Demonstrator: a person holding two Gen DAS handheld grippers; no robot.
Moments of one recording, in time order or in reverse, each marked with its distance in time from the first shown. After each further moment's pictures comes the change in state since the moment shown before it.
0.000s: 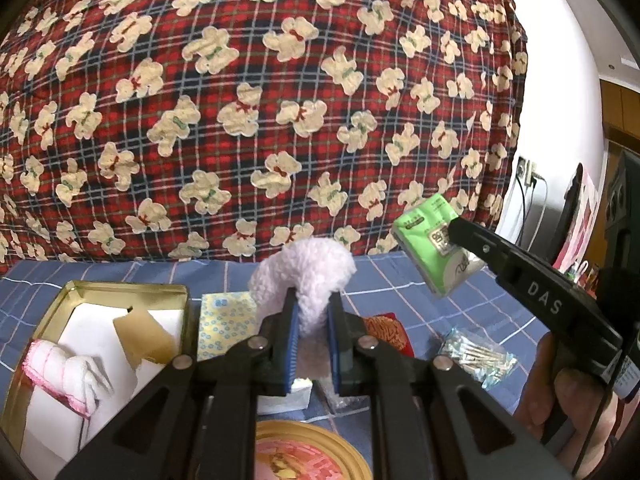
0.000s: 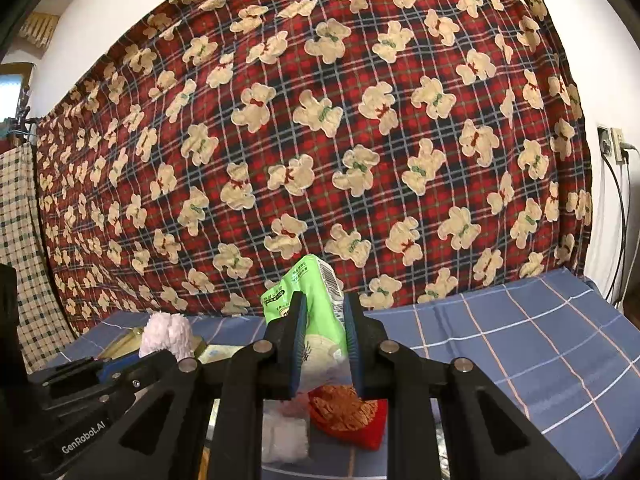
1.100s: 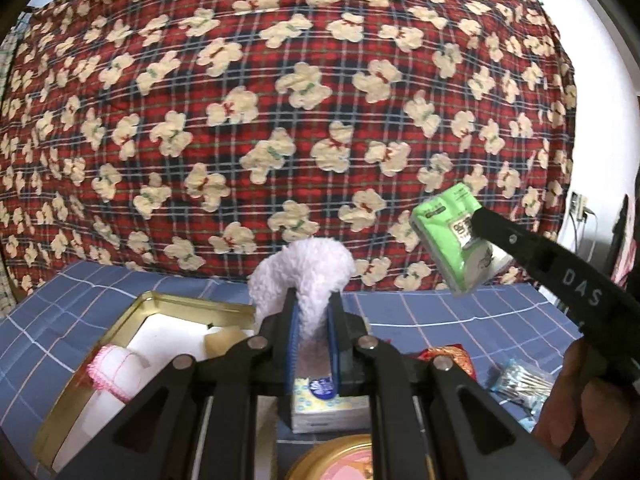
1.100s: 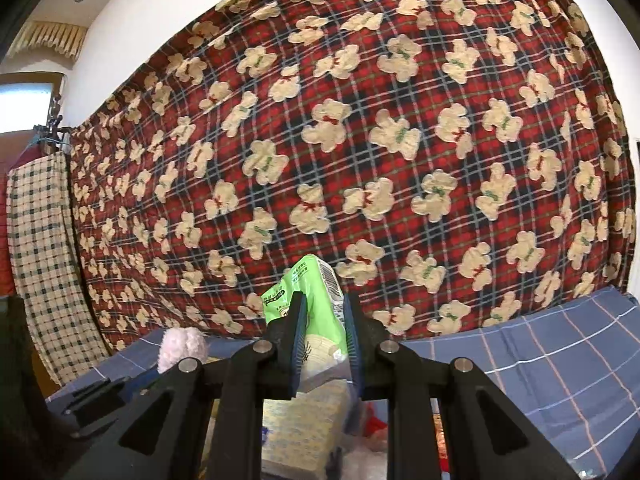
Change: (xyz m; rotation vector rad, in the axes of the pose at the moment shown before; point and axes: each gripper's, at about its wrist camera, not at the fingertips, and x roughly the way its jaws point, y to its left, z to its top) left arm -0.027 0.047 0.001 -0.066 -0.118 0.225; right arm 0.013 0.065 0.015 -0.010 -0.061 0.148
